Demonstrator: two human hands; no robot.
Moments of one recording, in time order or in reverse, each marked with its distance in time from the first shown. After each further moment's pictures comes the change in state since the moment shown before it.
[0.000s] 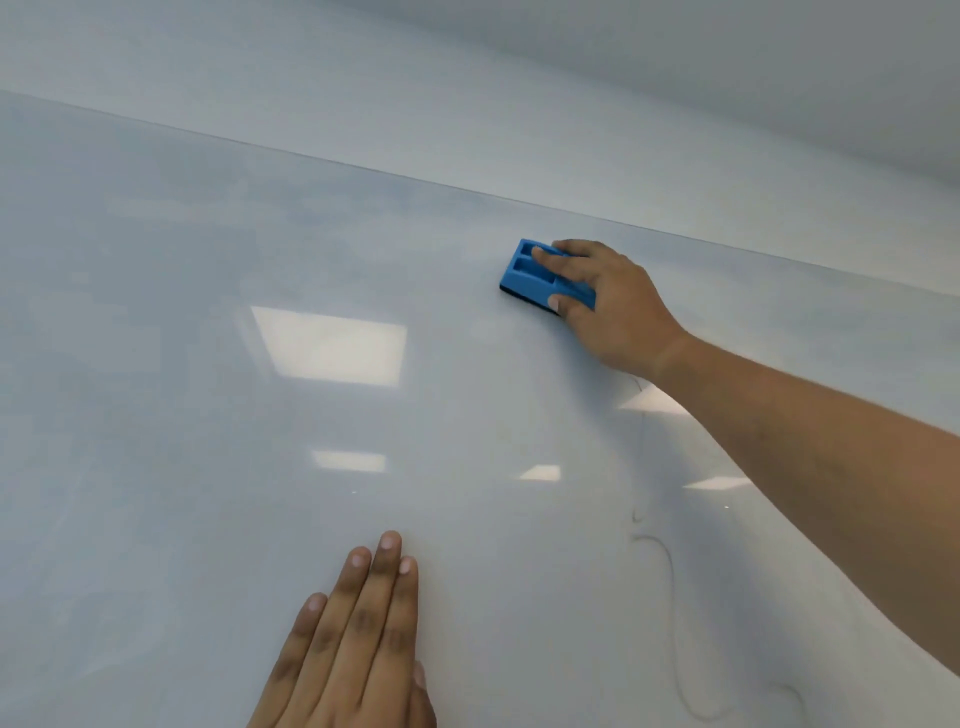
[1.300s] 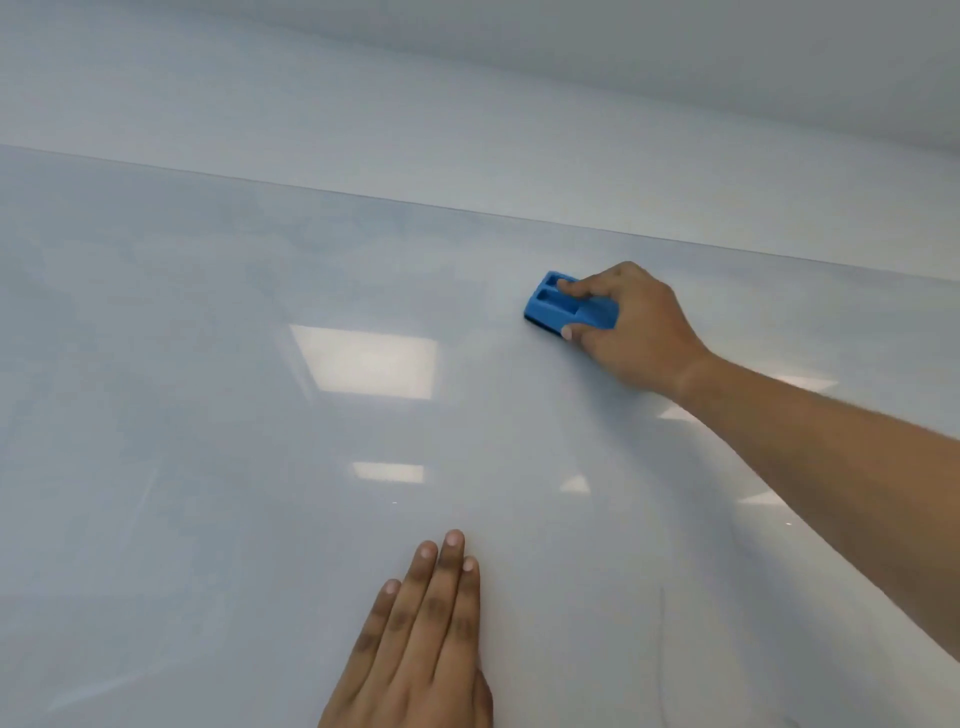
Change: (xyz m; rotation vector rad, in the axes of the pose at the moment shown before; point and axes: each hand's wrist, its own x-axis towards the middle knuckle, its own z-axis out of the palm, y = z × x) left_hand 0.018 0.050 0.006 -0.013 -0.079 0.034; right_hand -0.020 0.016 -0.017 0.086 0.054 0.015
